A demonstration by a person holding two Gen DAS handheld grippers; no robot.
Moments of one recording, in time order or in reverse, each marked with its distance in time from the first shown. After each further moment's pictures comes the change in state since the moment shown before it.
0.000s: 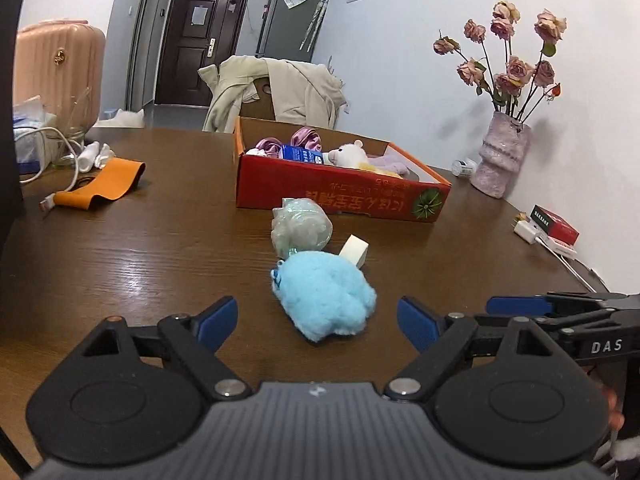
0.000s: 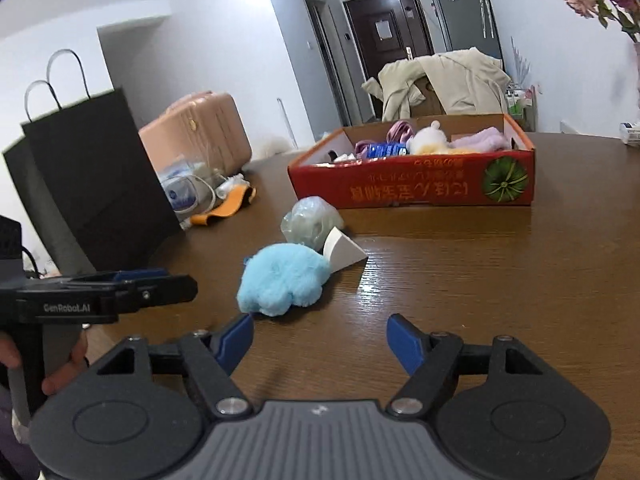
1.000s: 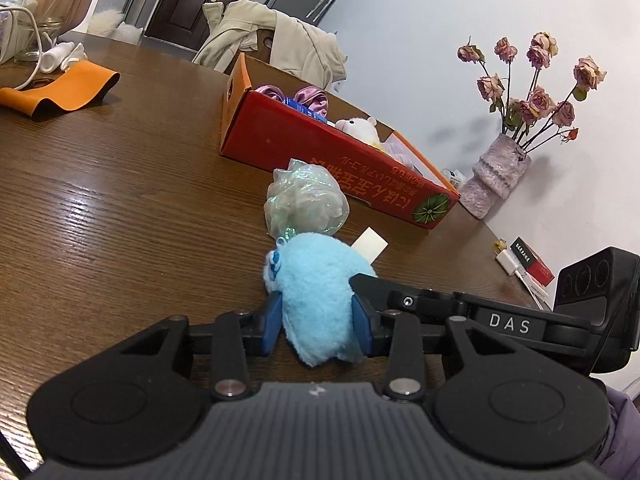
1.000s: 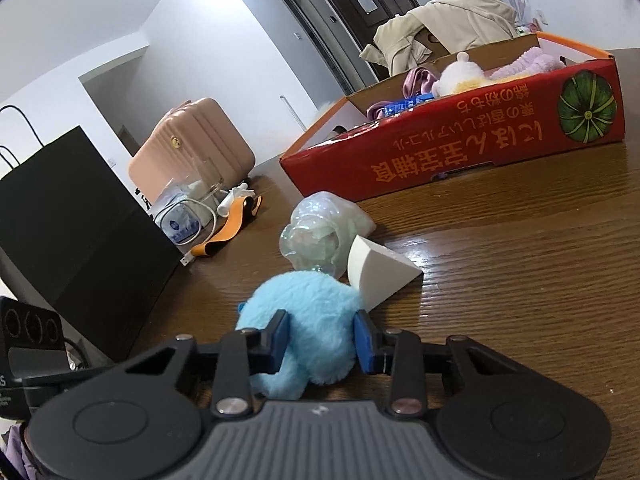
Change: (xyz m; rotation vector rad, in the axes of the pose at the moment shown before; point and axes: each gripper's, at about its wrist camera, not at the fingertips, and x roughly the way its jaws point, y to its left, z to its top) left arm 0.078 0.045 -0.005 -0.234 0.089 -0.168; right arm 0.119 -0.018 0.018 0.209 0.034 0.152
